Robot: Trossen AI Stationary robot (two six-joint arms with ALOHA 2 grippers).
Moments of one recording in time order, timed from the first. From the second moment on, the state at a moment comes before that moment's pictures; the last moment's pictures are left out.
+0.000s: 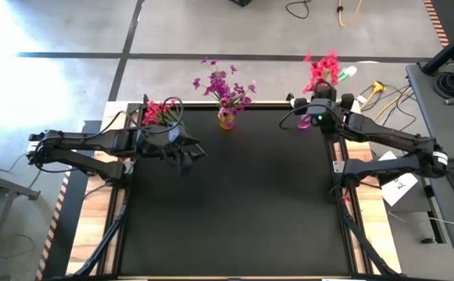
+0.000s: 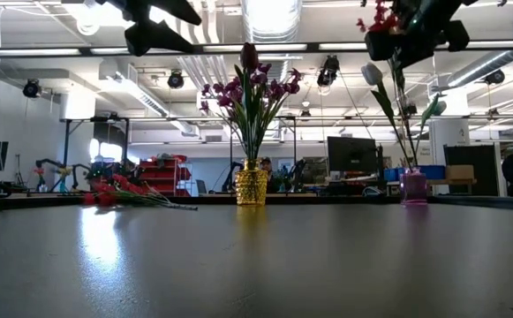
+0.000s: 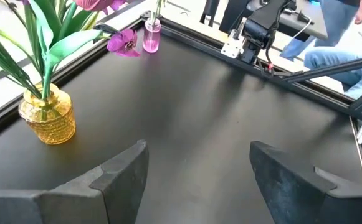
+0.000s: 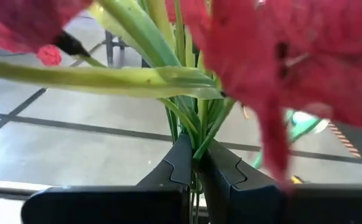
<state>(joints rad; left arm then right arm) 0.01 1.06 0.96 -0.38 -0.23 -0.39 -0.40 1.00 0.93 -0.51 1.09 0.40</state>
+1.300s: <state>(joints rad) 0.27 1.11 0.96 -0.68 -0.28 -0.82 -0.57 1.13 1.00 -0.71 0.80 0.53</state>
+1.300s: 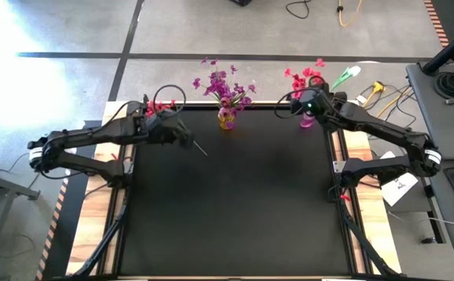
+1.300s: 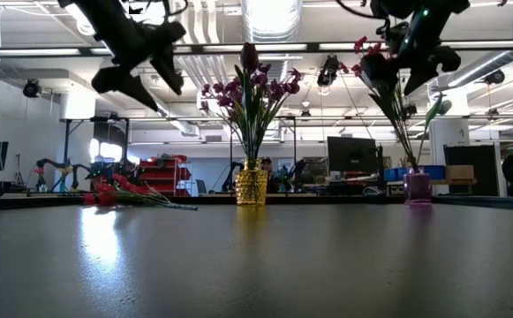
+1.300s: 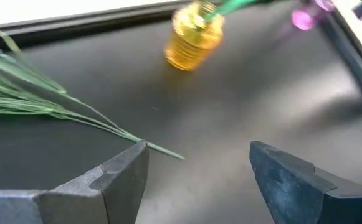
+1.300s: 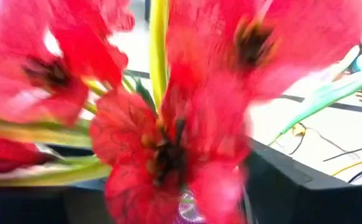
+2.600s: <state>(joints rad) 0.85 1.56 0.80 -0.42 -0.30 -1.32 -0.49 1.06 1.40 -1.18 0.54 0.56</state>
